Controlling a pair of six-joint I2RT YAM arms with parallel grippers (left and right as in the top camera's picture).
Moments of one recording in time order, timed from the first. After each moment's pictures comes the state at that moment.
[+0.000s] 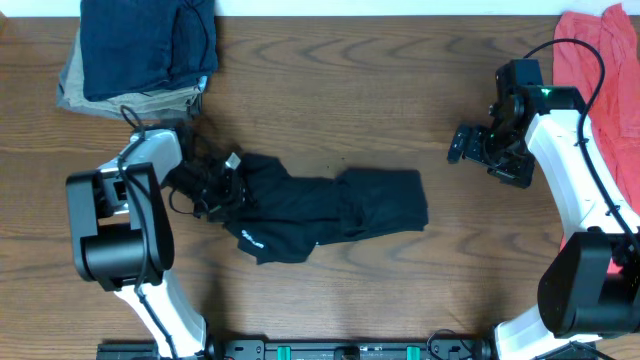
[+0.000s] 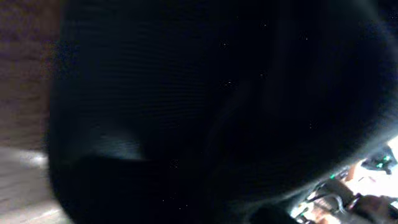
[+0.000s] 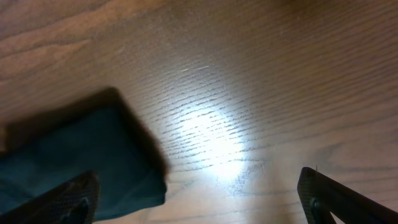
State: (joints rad) left arm 0.12 2.01 1.16 -1.06 0.61 0.07; right arm 0.01 1.74 1.41 -1.16 -0.06 0.42
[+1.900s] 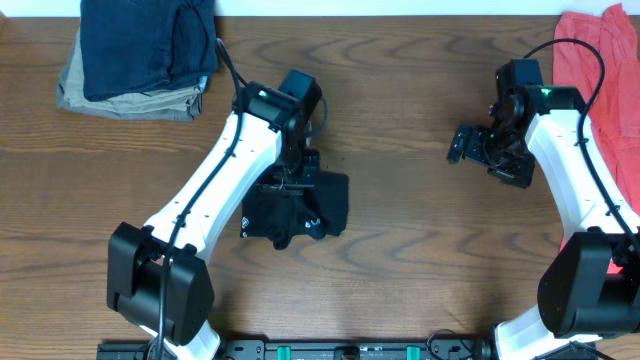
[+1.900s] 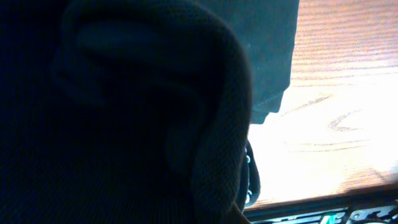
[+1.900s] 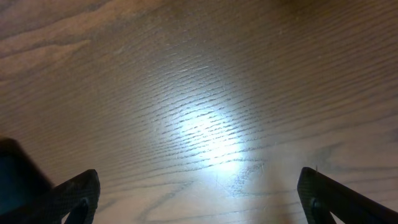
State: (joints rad) left arm -0.47 1.79 1.55 -1.36 0.15 -0.38; right arm 0.01 1.74 1.41 -1.16 -0.06 0.42
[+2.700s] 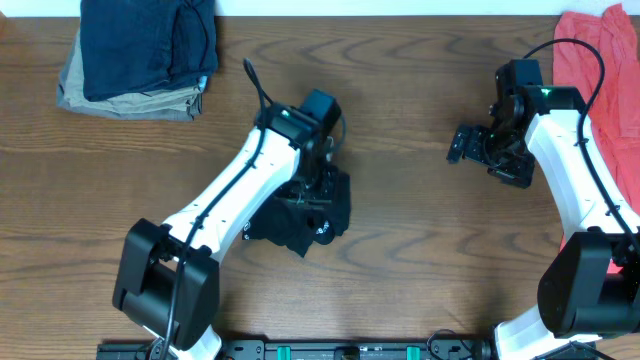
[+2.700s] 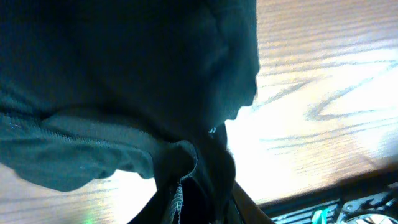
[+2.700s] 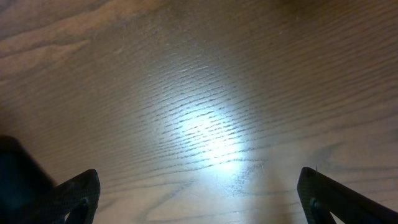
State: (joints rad) left arm -0.55 1.79 1.42 -1.21 0.24 -0.39; right arm 0.01 1.74 1.41 -1.16 -0.06 0.42
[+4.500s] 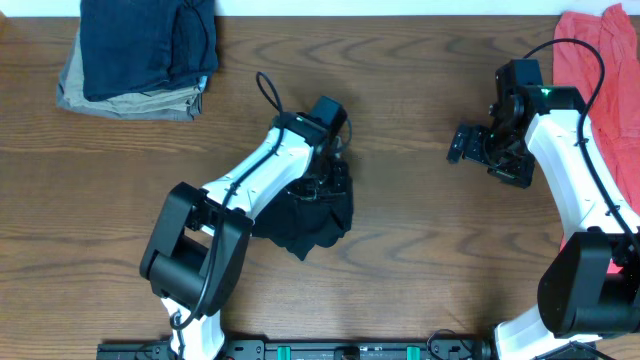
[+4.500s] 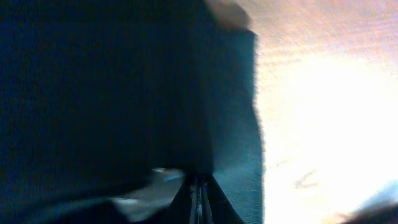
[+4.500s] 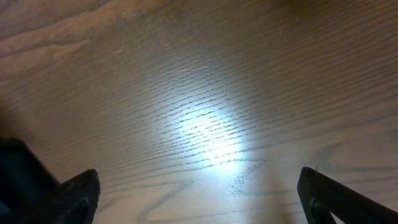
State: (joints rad) left arm -0.54 1.95 1.38 -0.94 0.34 -0.49; right arm 0.01 1.74 1.41 -1.16 -0.06 0.42
